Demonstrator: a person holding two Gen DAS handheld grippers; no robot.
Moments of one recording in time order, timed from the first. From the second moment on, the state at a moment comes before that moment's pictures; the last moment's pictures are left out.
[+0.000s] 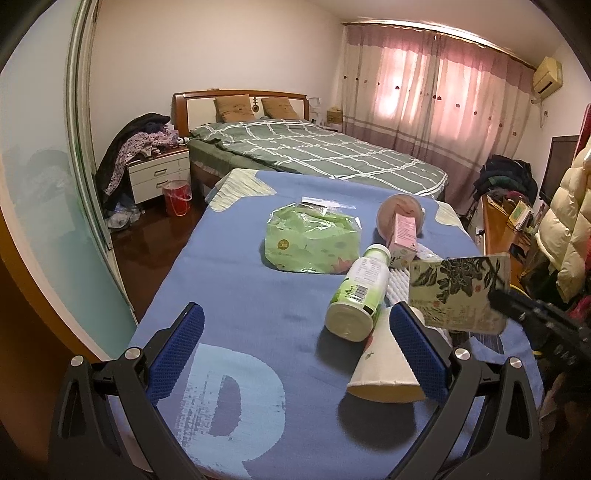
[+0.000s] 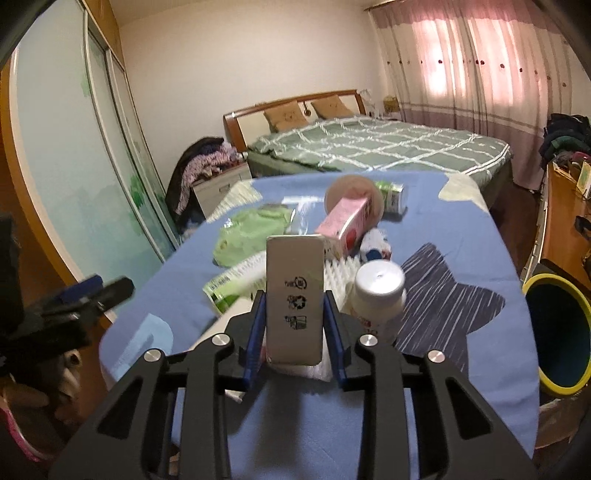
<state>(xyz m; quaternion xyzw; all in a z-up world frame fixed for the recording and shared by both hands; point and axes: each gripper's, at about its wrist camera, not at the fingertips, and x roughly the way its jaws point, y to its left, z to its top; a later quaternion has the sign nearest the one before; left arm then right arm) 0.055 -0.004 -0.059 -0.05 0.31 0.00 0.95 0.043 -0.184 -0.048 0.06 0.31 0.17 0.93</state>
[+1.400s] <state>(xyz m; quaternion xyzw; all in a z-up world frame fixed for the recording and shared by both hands) 0.071 -0.084 -0.087 0.01 0.36 -0.08 0.93 0.020 -0.270 -0.027 0.11 0.28 0.11 0.95</state>
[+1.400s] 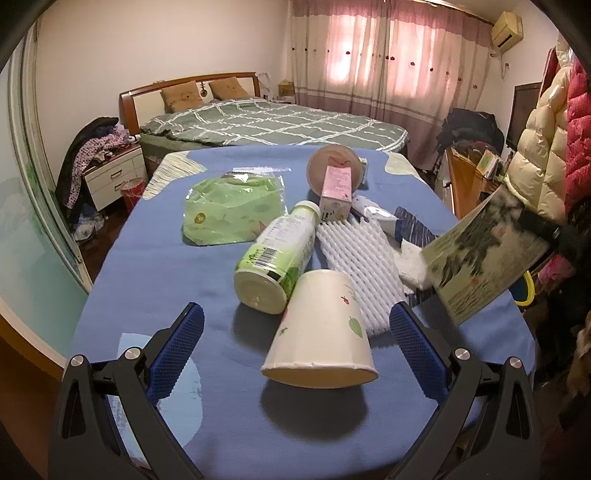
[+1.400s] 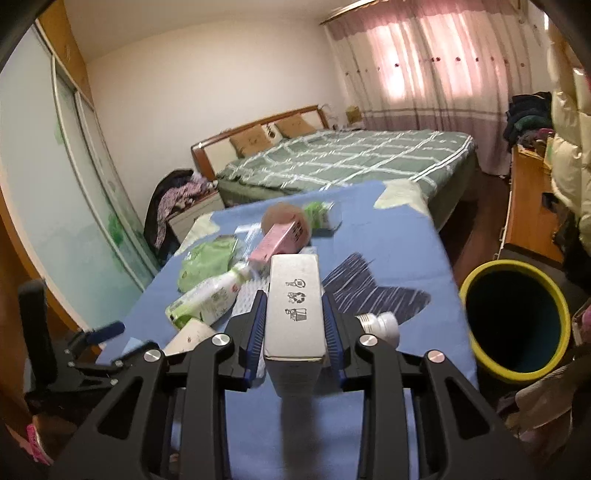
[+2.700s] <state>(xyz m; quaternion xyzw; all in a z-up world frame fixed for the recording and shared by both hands) 0.118 -0.132 -0.138 0.06 0.44 -0.08 0.89 0.087 -0.461 -0.101 0.13 0.30 -0.22 0.92</state>
